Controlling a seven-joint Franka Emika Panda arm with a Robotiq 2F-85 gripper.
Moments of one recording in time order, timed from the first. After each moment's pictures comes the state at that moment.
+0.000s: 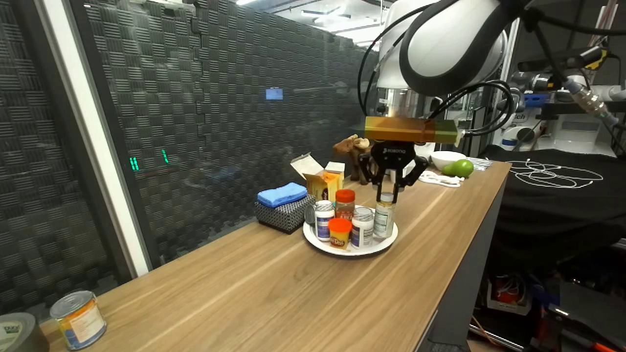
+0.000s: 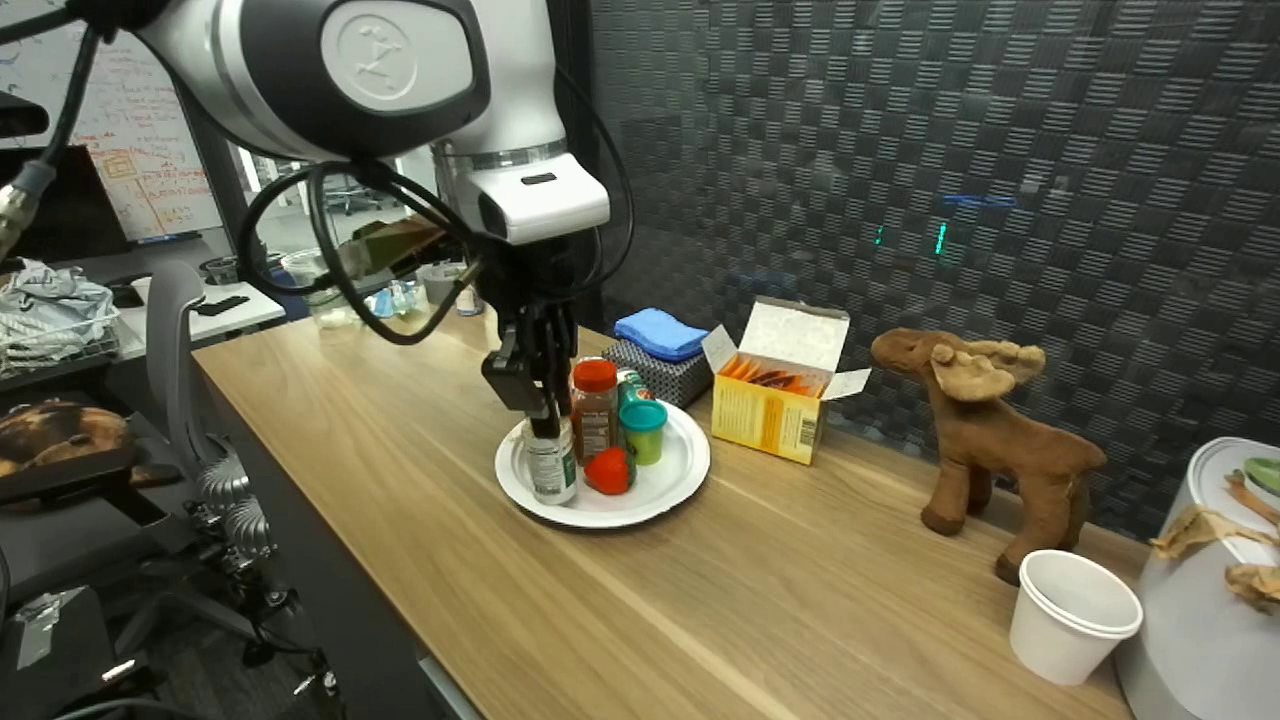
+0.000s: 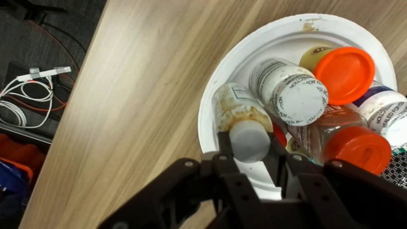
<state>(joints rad) 0.03 0.03 -0.07 -2.34 -0.08 2.46 1.03</state>
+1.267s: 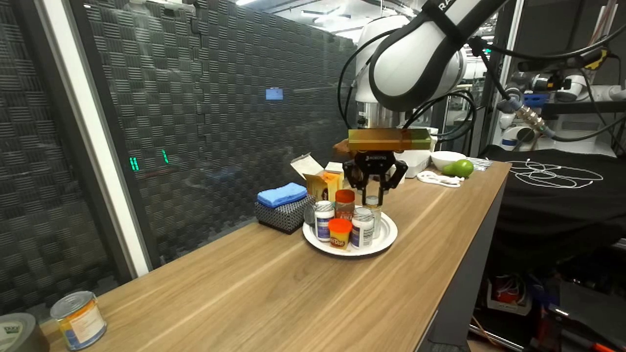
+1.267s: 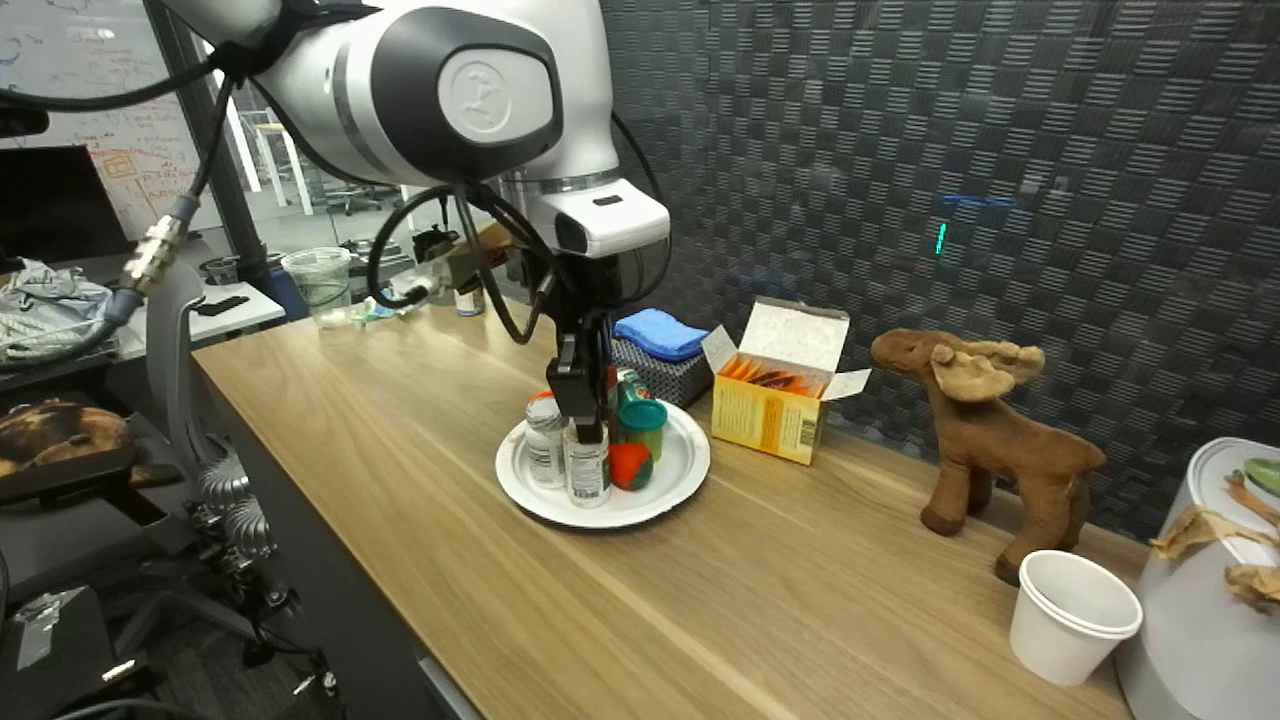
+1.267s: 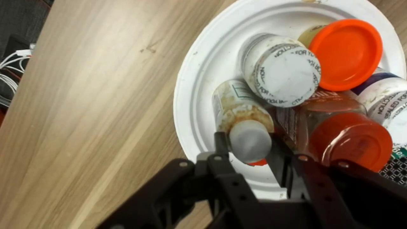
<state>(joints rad) 0.03 0.19 -0.07 -2.18 -0.10 2.42 0.94</state>
